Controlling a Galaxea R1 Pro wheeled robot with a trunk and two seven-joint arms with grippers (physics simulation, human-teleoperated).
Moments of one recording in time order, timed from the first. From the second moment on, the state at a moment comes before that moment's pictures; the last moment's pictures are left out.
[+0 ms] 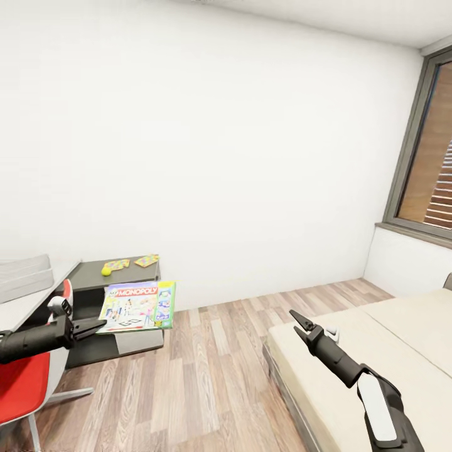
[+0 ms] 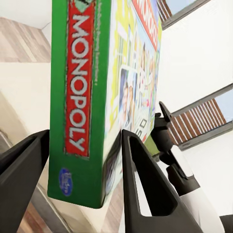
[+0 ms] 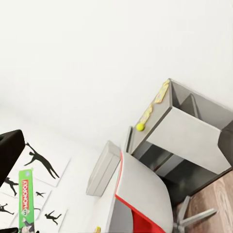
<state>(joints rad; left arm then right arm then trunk) -0.51 0.56 0.18 -0.91 0.35 1.04 -1.49 -0.32 0.04 -0.41 -1.18 -0.71 0.71 0.65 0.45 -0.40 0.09</state>
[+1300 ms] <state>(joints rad) -0.51 0.56 0.20 -0.91 0.36 1.04 -1.49 -0.32 0.04 -0.40 -1.20 -0.71 0.65 0.65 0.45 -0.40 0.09</state>
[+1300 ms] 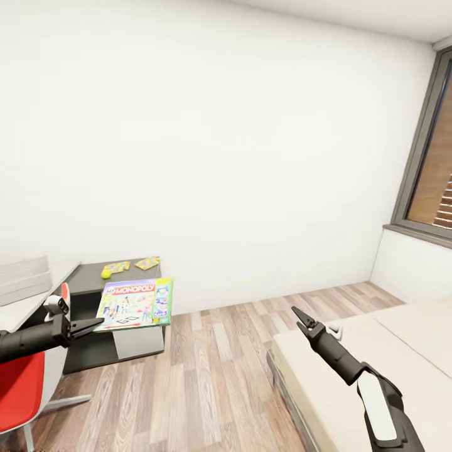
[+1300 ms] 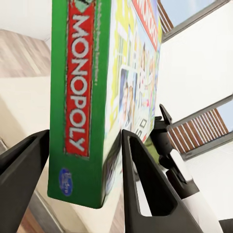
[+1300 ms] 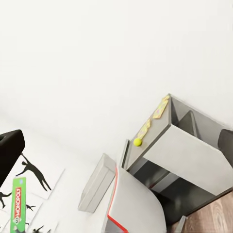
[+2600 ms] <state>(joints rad) -0.51 0.56 0.20 -0.91 0.36 1.04 -1.49 -0.32 0.04 -0.37 -1.20 -0.71 0.64 0.65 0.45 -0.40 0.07</state>
